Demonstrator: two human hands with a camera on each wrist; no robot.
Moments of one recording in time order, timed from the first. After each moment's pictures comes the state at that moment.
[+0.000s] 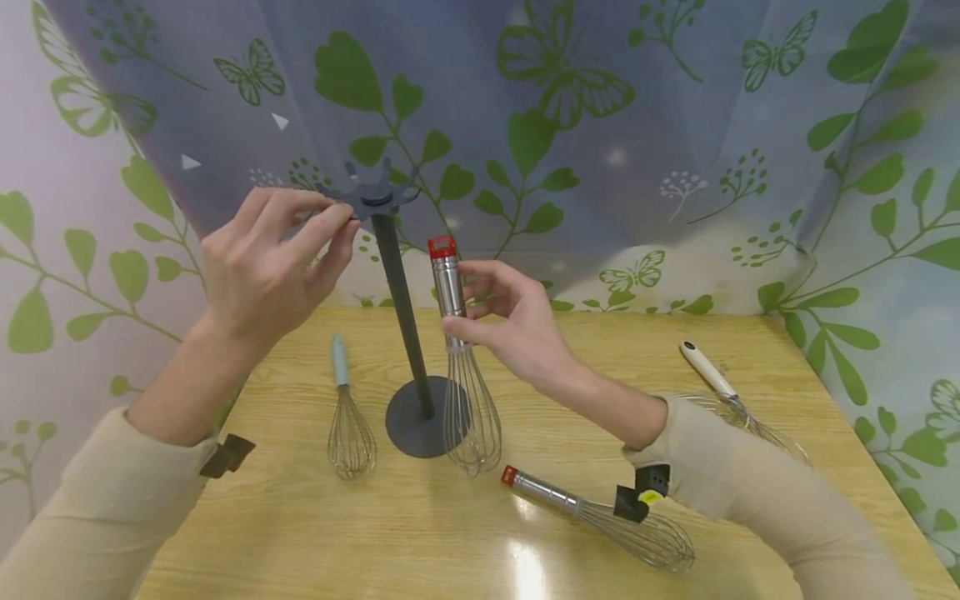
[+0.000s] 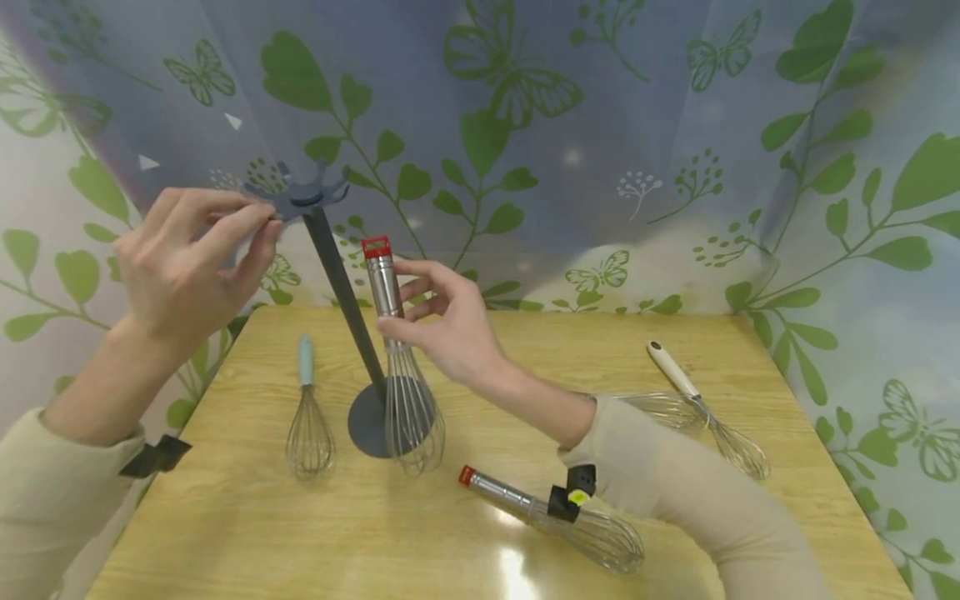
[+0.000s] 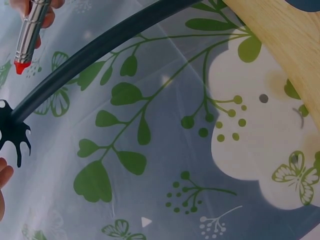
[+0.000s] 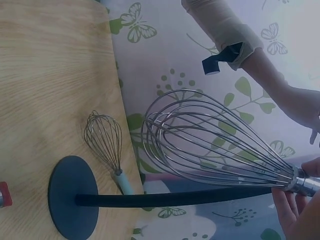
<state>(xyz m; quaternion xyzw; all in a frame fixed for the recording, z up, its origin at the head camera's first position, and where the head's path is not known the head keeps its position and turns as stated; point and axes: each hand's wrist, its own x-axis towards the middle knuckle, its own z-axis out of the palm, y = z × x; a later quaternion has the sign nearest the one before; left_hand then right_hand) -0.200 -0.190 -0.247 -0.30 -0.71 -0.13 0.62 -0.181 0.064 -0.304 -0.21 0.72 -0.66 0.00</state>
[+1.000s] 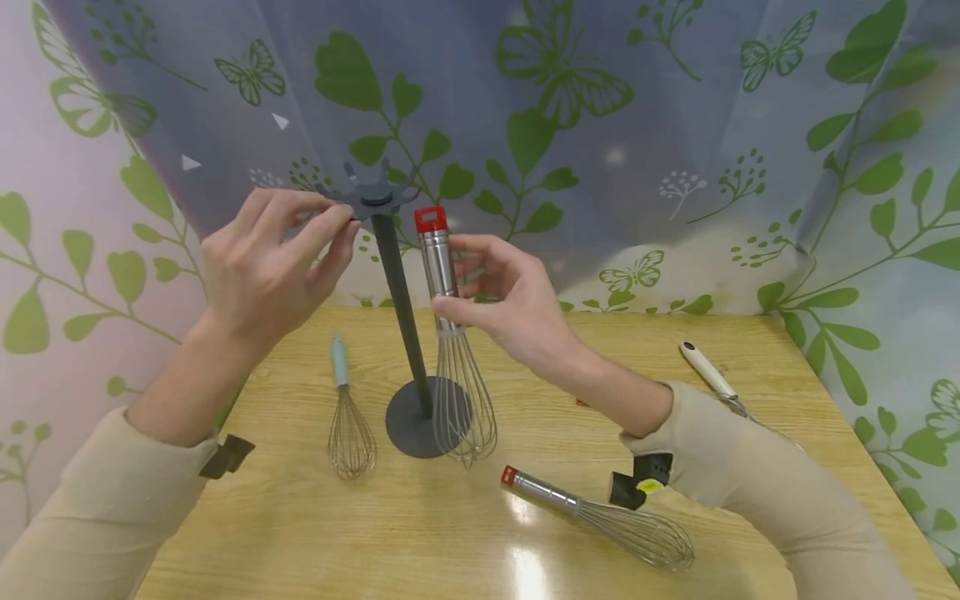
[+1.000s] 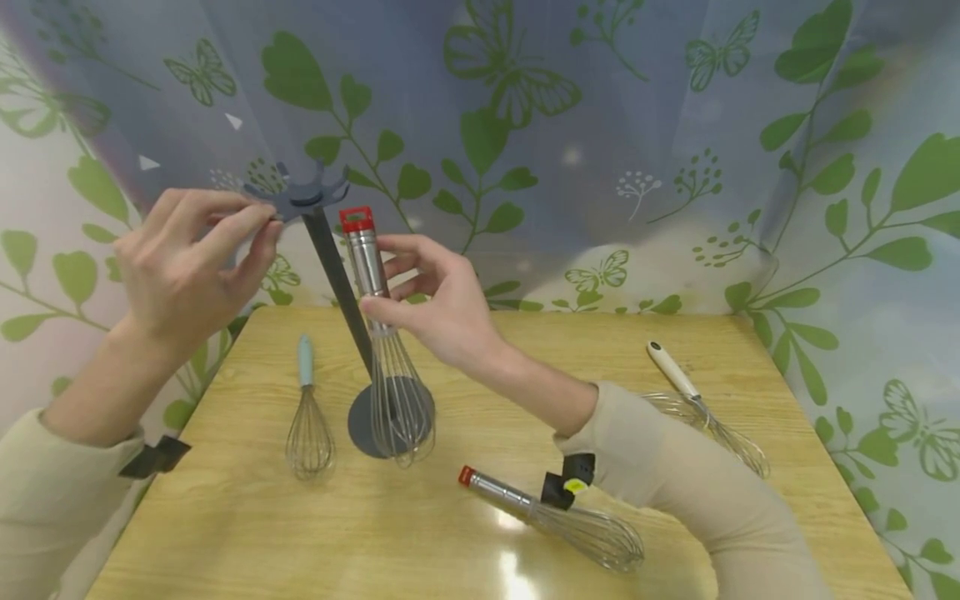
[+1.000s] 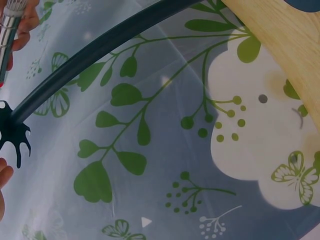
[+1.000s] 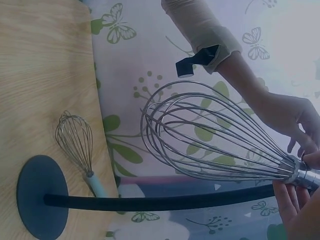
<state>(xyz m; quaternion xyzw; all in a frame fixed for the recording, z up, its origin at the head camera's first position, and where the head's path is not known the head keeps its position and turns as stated) -0.196 -0.188 -0.246 -0.30 -0.72 -0.12 0.62 -0.177 0.062 -0.274 -0.24 0.70 -0.67 0.00</state>
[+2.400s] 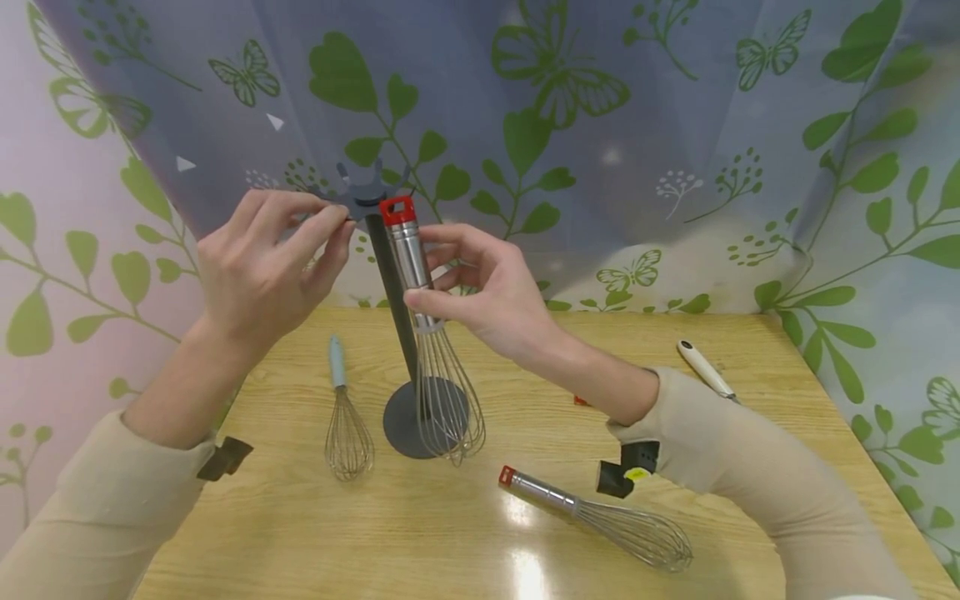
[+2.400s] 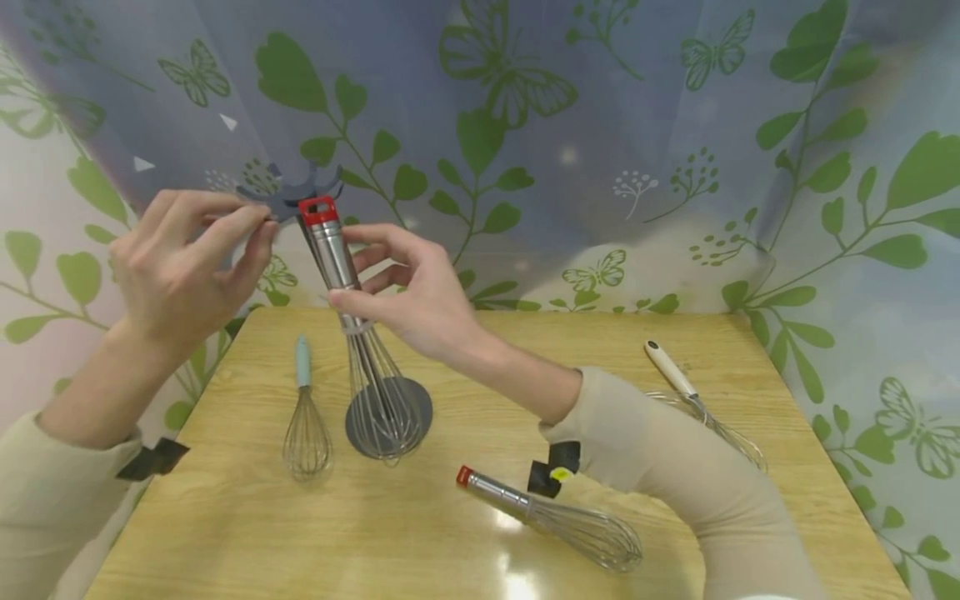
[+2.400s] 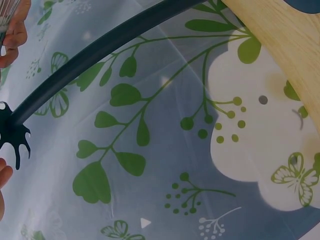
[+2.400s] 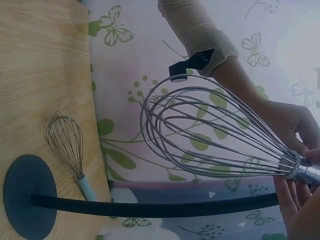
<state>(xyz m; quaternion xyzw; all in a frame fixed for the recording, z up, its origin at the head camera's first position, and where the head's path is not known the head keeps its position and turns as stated) -0.197 -0.185 -0.247 -0.30 -0.71 -0.13 0.62 -0.177 0.048 -0.258 -0.28 0.67 -0.69 0.02</state>
